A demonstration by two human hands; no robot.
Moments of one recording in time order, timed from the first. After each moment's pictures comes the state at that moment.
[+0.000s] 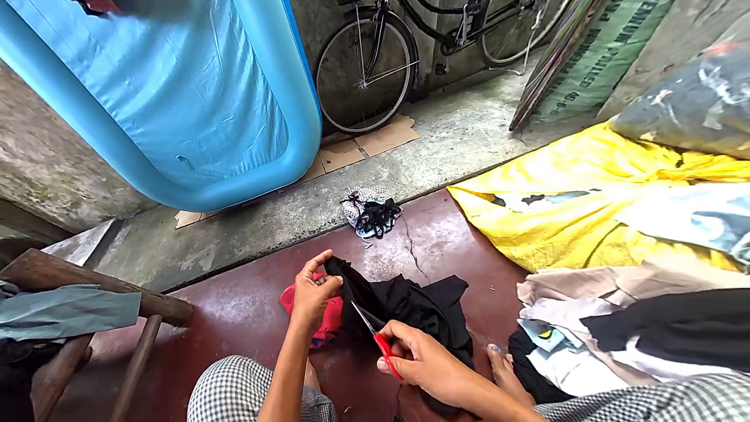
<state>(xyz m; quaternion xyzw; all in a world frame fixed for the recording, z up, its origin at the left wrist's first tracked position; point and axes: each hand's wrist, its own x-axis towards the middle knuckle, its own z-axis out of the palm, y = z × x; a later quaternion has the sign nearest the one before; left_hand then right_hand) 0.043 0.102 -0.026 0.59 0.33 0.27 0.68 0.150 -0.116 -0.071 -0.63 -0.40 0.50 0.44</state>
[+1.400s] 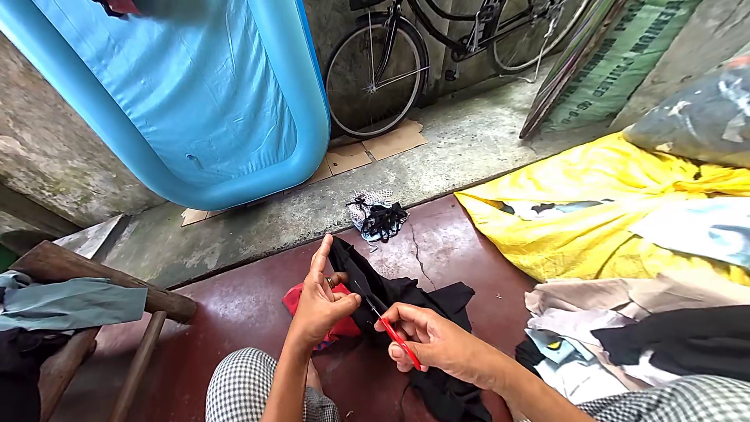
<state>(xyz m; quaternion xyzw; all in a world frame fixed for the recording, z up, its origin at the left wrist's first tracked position) 0.025 0.086 0.017 0.65 0.15 0.25 0.70 0.178 -0.104 -0.030 -0.44 -0.44 0.56 0.54</state>
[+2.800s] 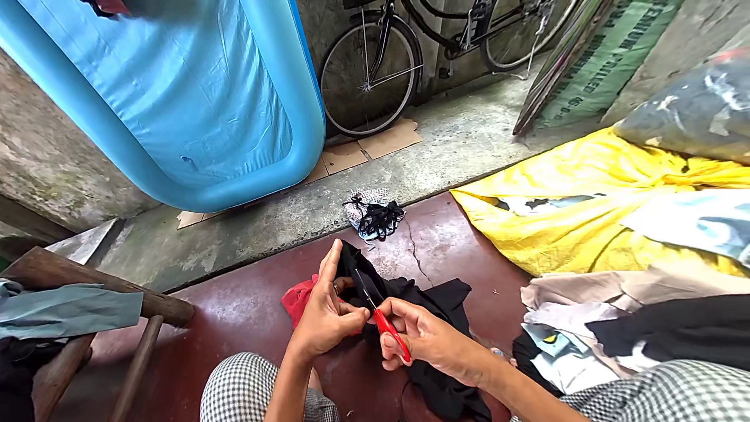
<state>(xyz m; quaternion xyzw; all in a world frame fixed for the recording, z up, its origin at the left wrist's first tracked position) 0.022 0.078 0.012 0.68 0.11 0.18 0.70 0.165 -0.096 -0.034 -0.40 -0.38 0.58 0.60</state>
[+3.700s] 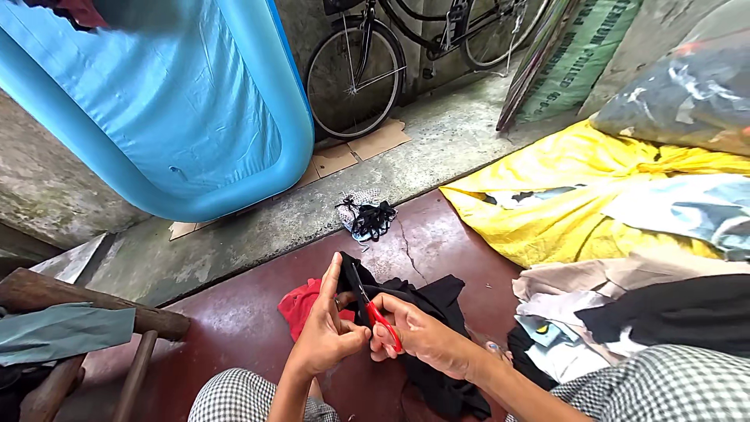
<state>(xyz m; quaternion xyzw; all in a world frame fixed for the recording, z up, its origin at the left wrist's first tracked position) 0.021 0.069 -0.002 0.69 0.06 0.15 0.71 0.169 -0.092 -0.038 -0.38 -0.37 0.58 0.62</state>
